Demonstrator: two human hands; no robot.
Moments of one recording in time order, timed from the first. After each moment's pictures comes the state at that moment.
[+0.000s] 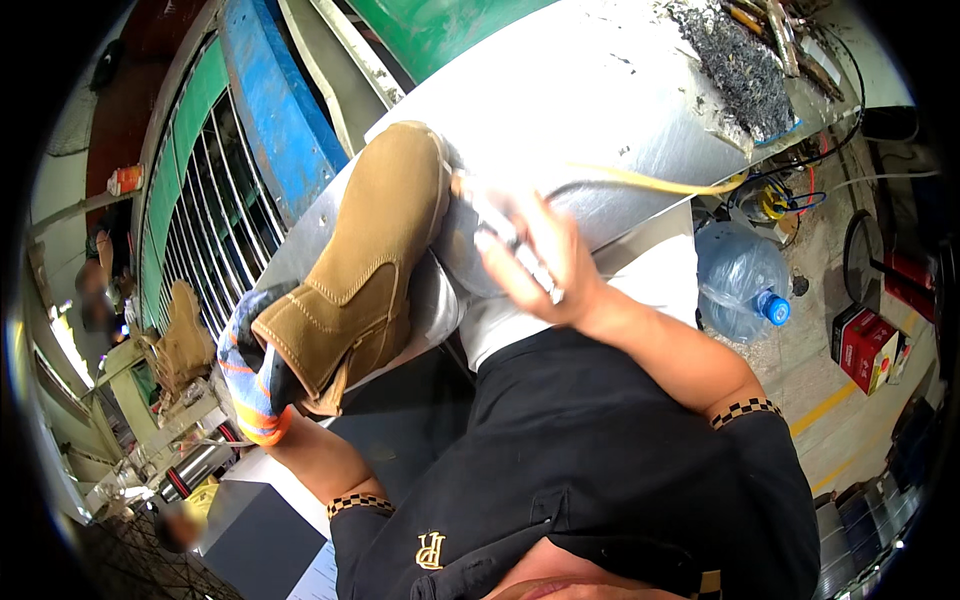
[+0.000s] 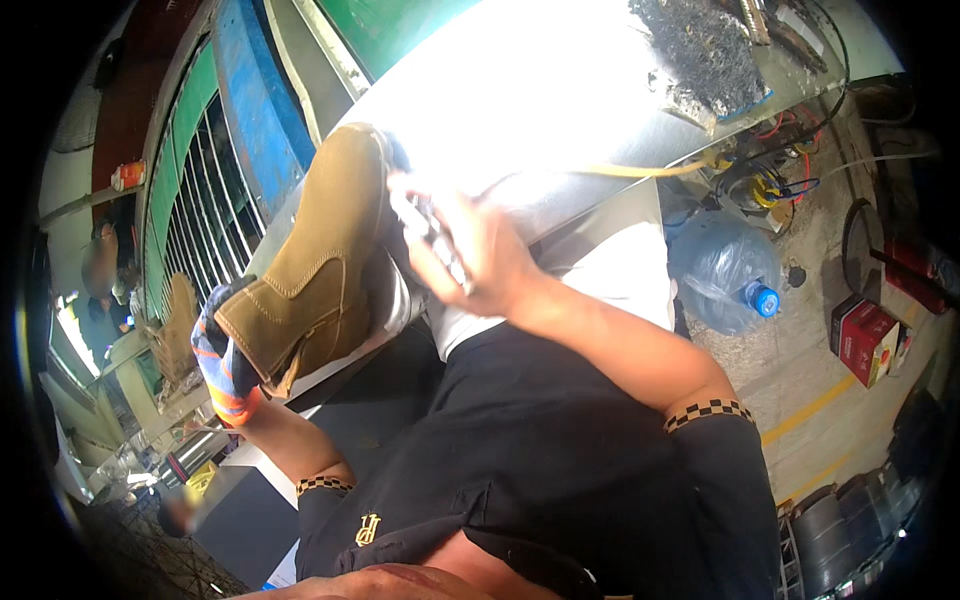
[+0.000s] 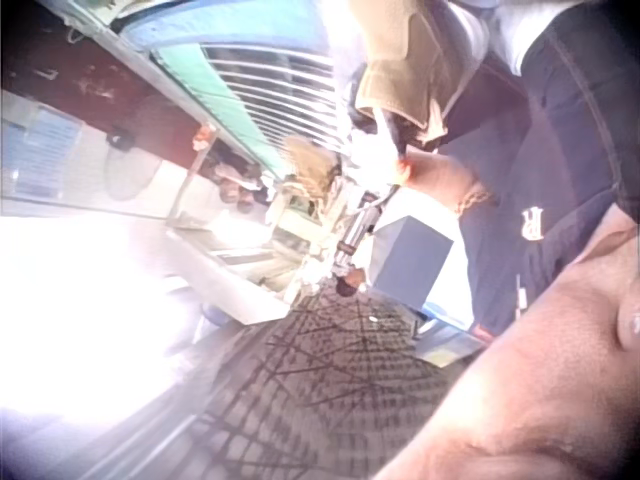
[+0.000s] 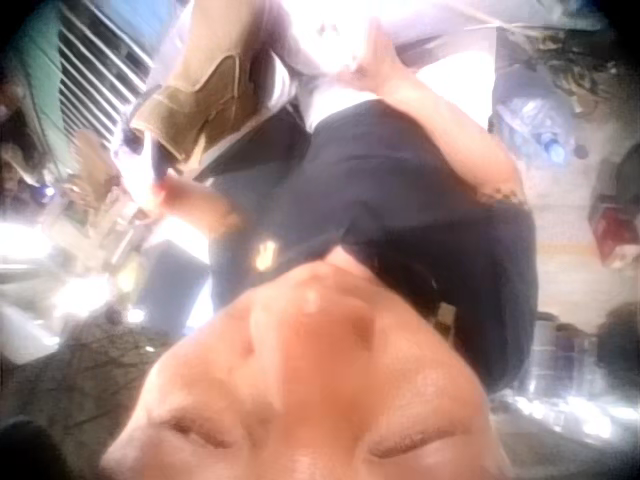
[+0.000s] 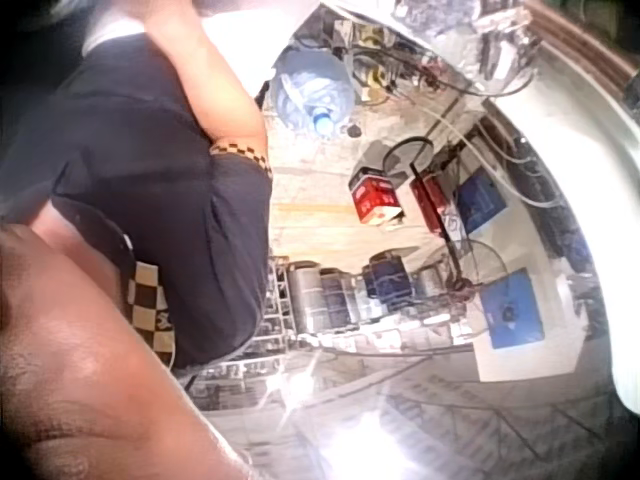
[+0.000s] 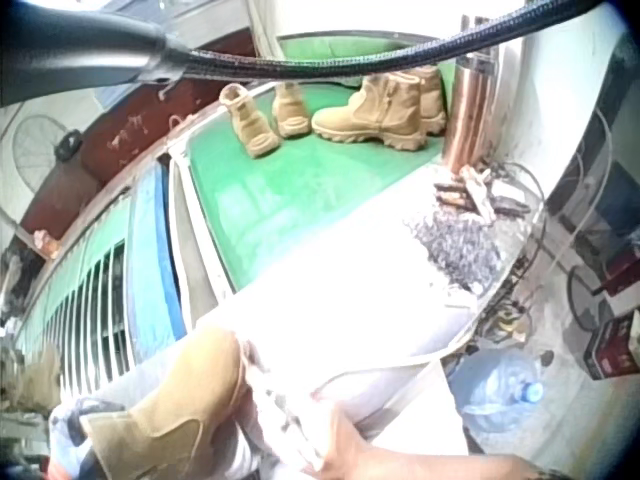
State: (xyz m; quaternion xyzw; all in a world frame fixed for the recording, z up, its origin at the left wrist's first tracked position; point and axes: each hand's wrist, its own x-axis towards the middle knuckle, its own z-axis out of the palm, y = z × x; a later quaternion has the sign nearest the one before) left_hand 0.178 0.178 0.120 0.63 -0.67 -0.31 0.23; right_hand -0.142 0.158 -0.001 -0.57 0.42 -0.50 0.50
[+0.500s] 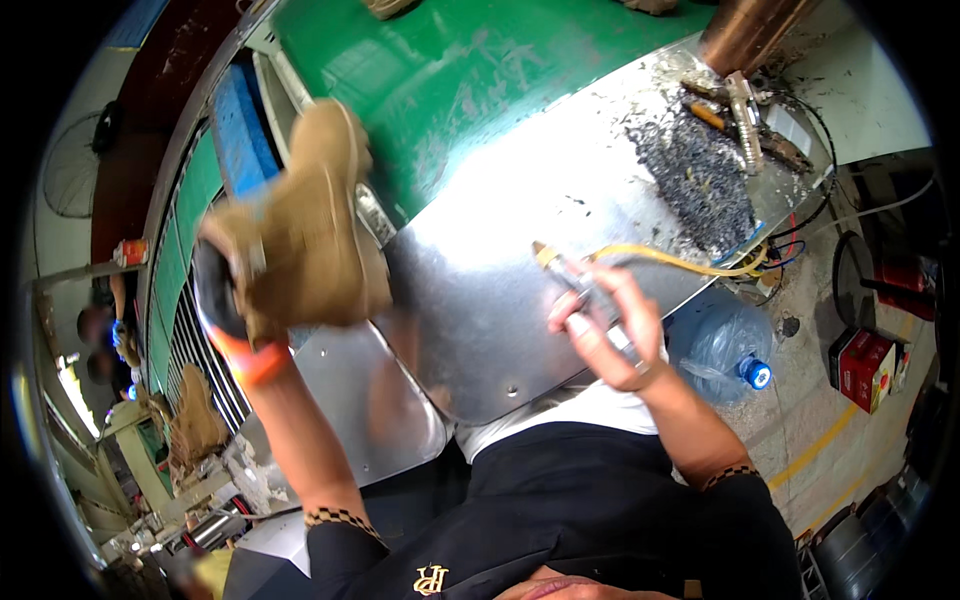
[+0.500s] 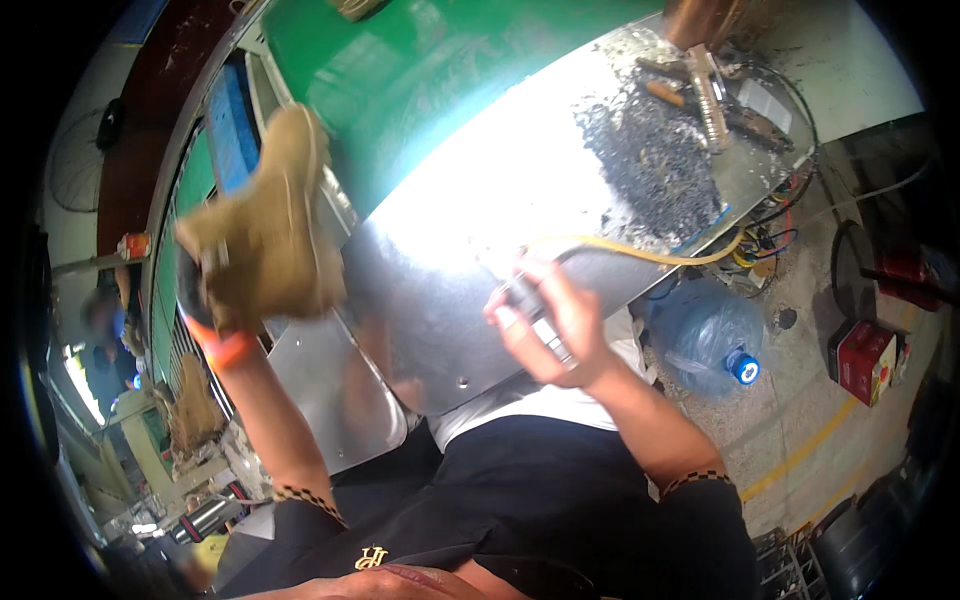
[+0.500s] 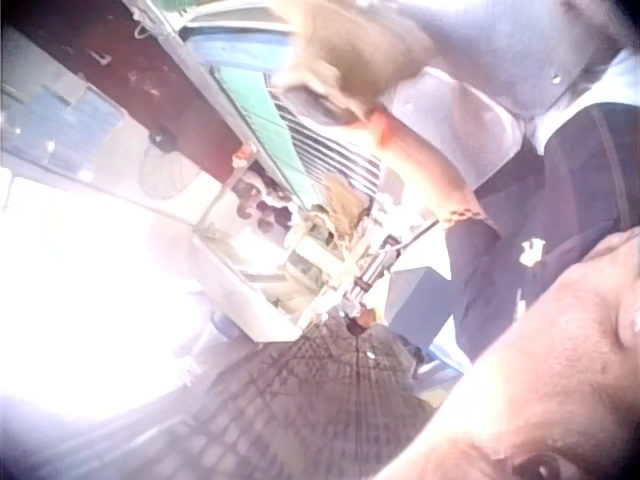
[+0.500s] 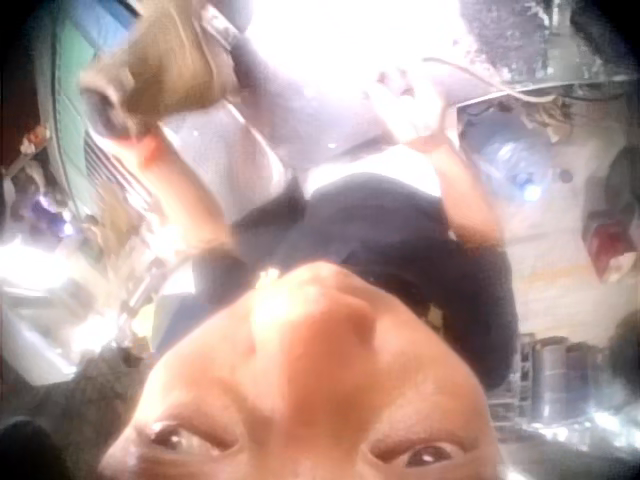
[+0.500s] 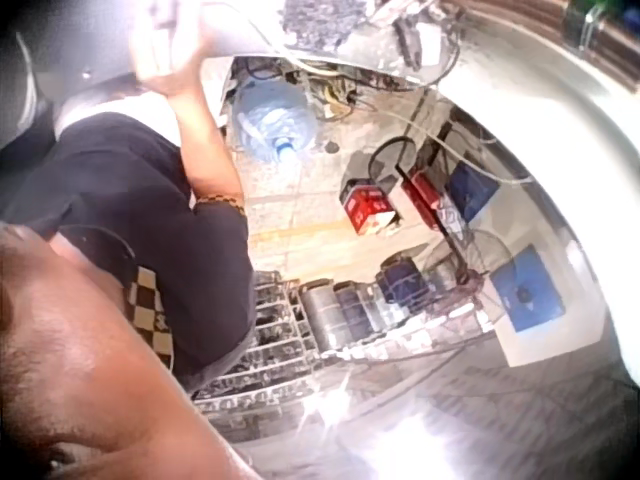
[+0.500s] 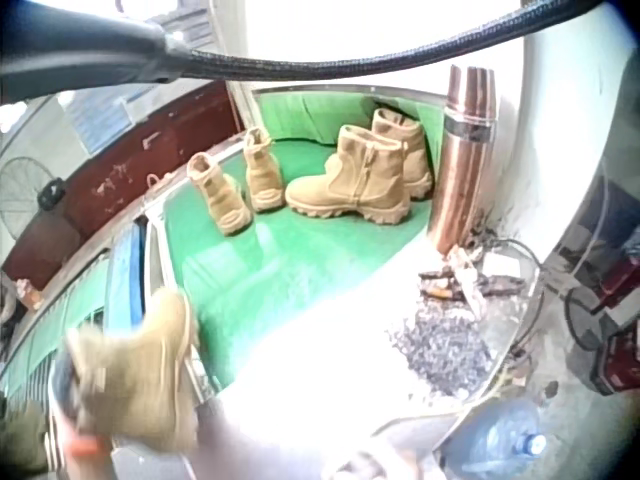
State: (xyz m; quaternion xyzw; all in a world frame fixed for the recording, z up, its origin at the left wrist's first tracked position) left_hand 0.127 -0.031 0.063 0.53 -0.66 -0.25 0.47; right_hand -0.237 0.122 -0.023 -0.49 0.40 -0.61 0.47
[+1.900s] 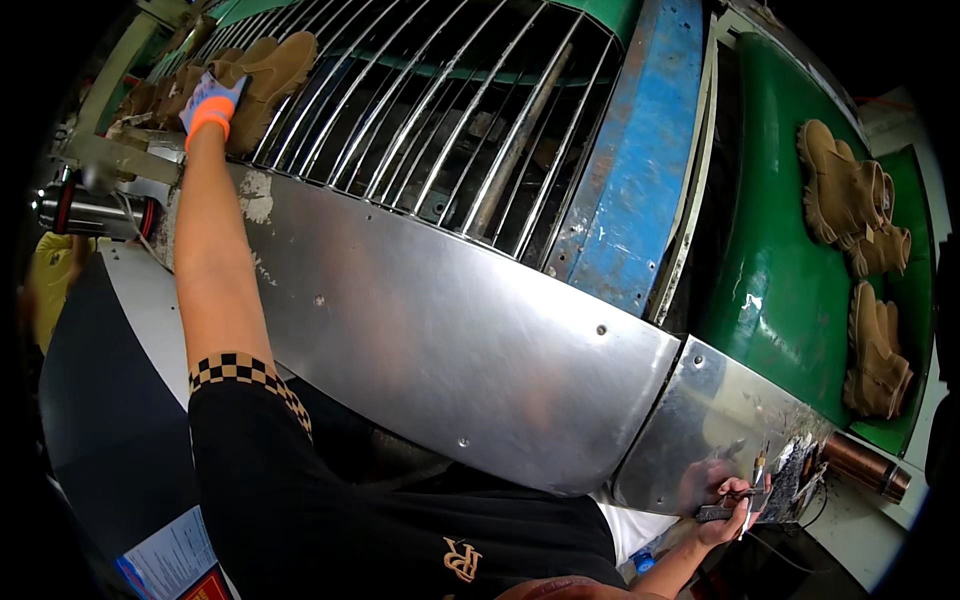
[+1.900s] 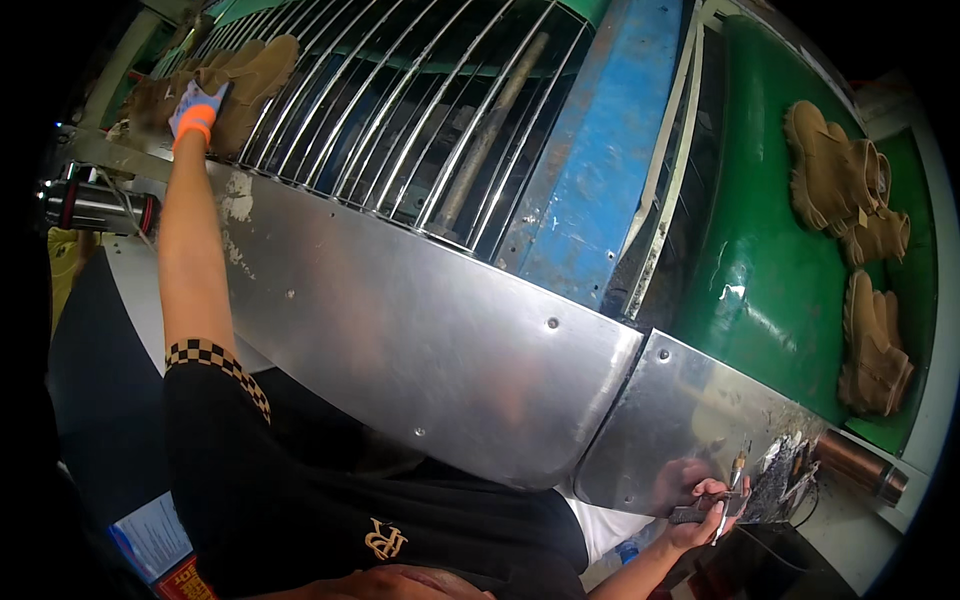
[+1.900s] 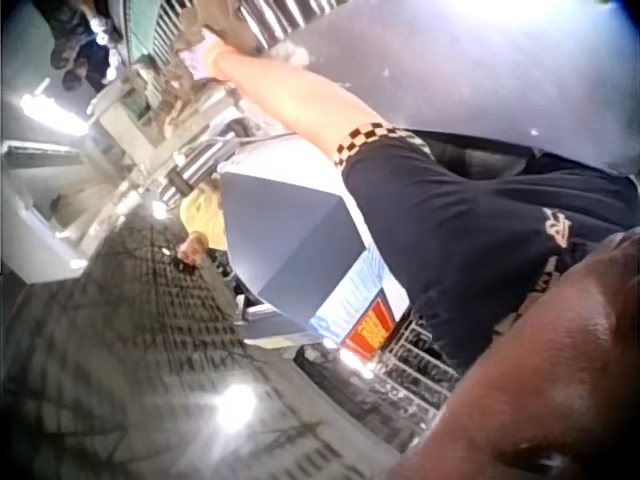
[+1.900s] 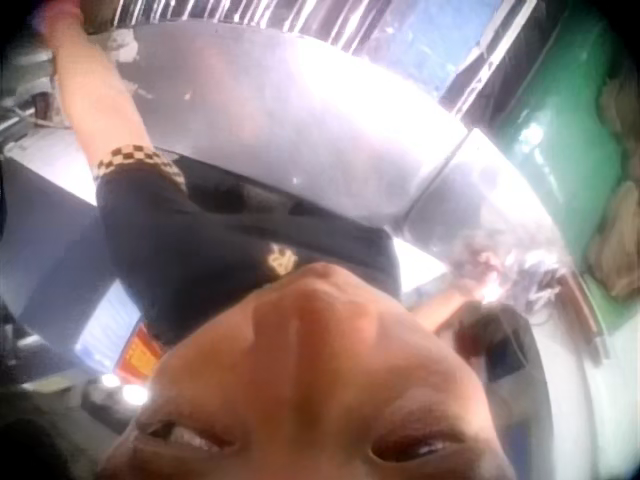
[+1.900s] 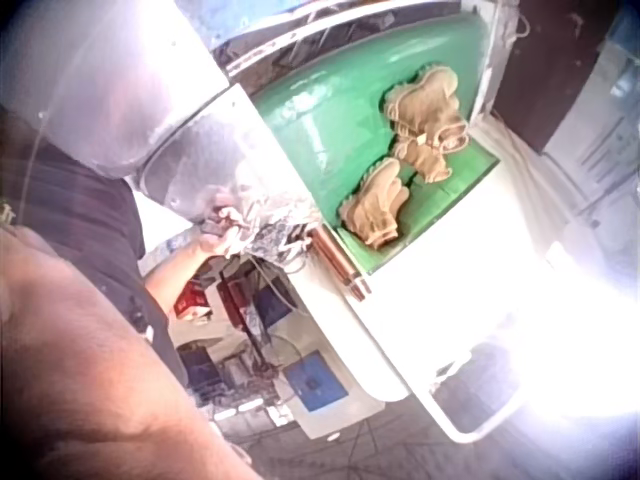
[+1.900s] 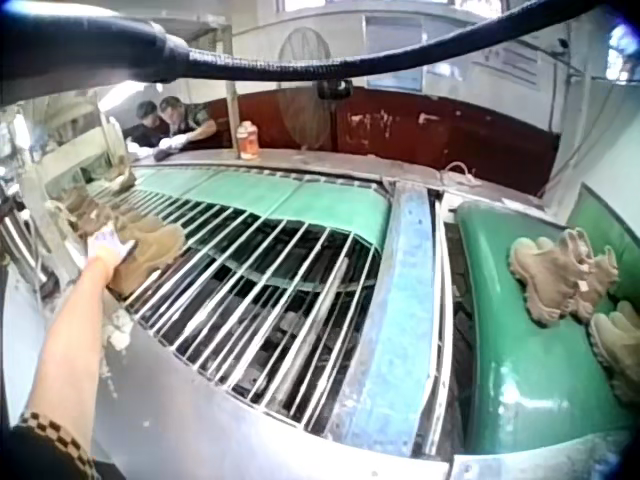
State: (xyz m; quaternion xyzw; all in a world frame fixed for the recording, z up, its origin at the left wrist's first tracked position) left_hand 0.697 0.124 0.058 0.97 -0.15 0.17 -0.08; right_hand -0.212 0.124 -0.018 -0.48 0.51 -0.58 0.42
